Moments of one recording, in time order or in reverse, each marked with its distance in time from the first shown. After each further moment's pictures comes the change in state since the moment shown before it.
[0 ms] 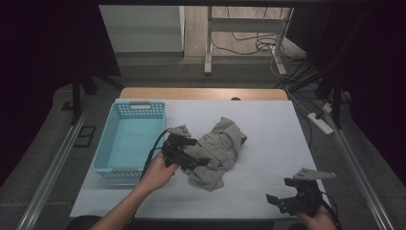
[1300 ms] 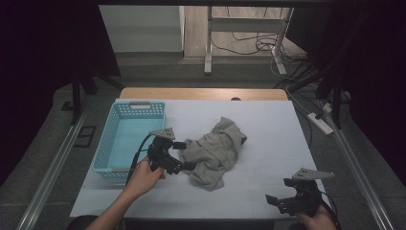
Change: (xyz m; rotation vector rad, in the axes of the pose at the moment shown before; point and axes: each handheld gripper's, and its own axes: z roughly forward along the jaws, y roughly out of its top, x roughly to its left) left arm 0.006 -0.023 -0.034 -0.035 -0.081 -0.026; right arm 0.001 0.000 0.001 0.016 0.002 -0.005
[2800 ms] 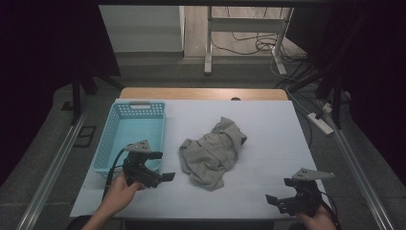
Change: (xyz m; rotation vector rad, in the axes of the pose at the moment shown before) left arm -0.014 -0.052 -0.048 0.013 0.140 -0.040; right arm 0.001 0.000 0.000 -0.004 -0.010 -0.003
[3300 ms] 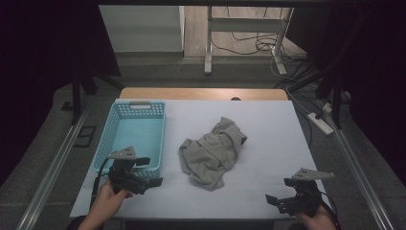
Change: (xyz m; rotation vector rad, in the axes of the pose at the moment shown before) left arm 0.000 -0.029 -0.028 -0.027 0.041 -0.046; right arm 0.000 0.000 0.000 0.003 -0.004 -0.004
